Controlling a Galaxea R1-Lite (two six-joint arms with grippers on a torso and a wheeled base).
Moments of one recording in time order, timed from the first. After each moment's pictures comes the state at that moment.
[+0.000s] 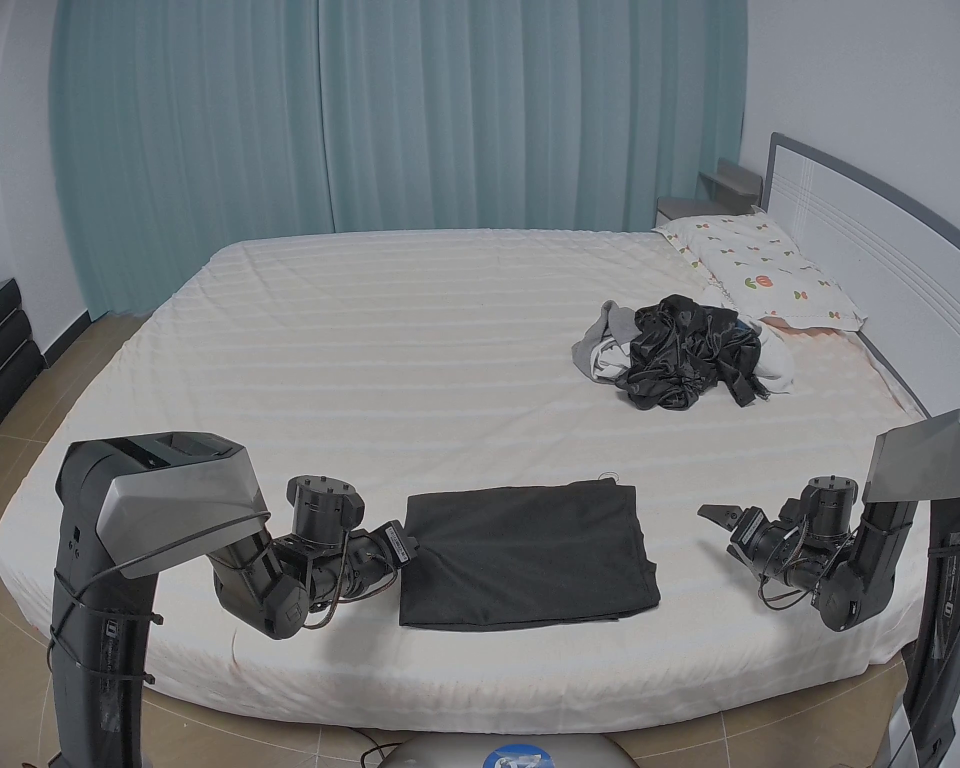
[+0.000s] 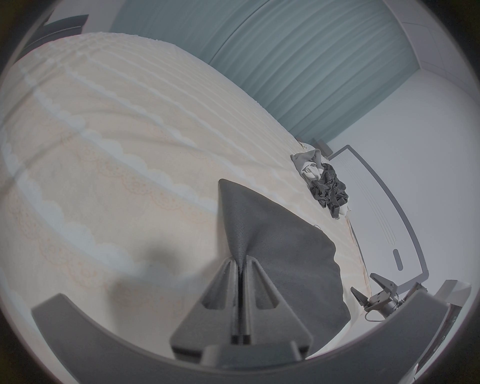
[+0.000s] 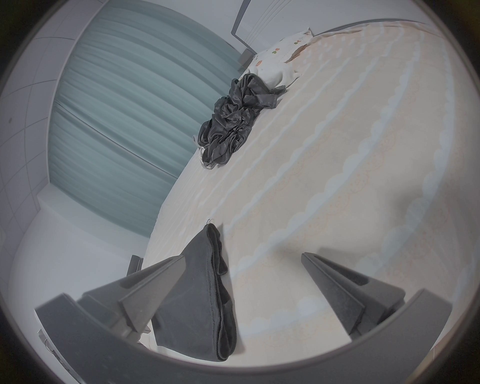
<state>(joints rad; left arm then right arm) -0.36 2.42 -0.86 -1.02 -0.13 -0.77 0.04 2.33 -0.46 -1.42 0.26 0.82</state>
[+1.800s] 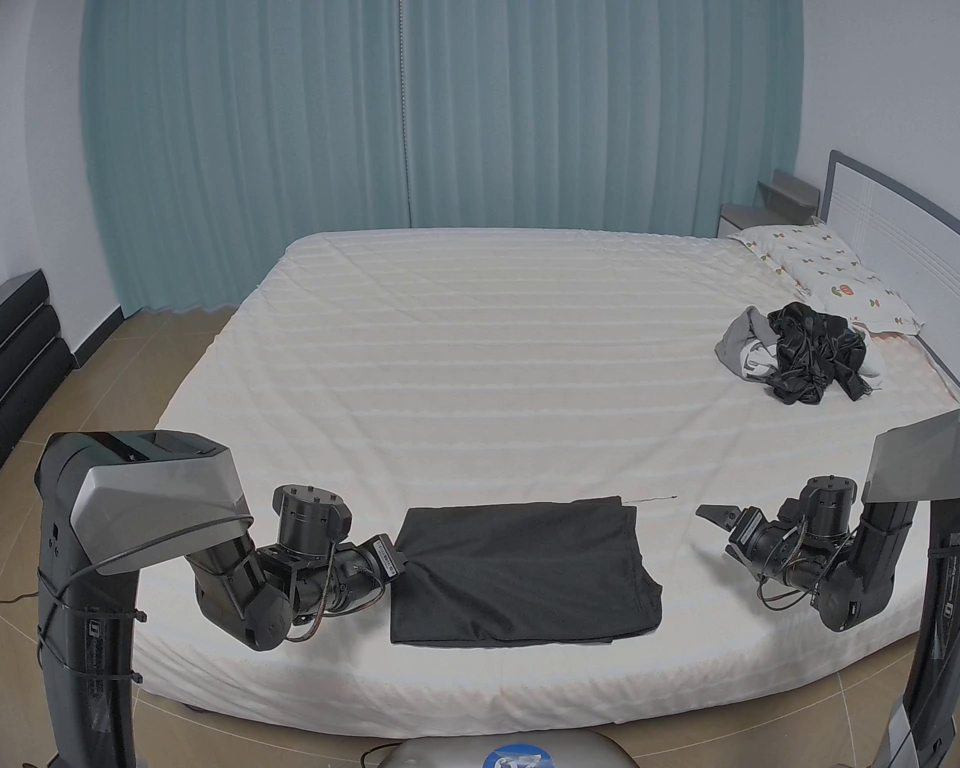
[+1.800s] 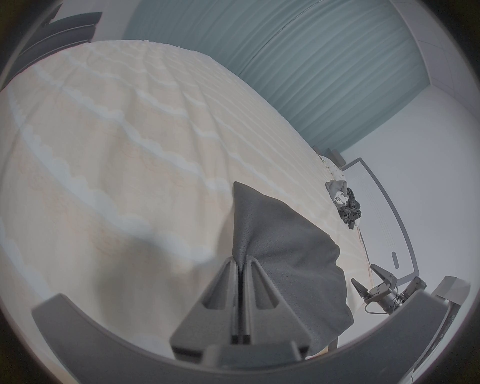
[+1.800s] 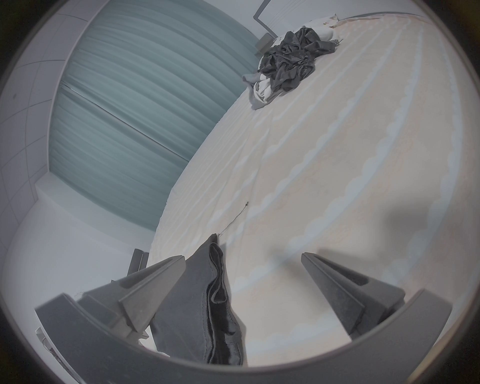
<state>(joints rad) -0.36 2.36 -0.74 -1.02 -0.13 -0.77 0.05 2.33 -0.46 -1.42 0.26 0.82</state>
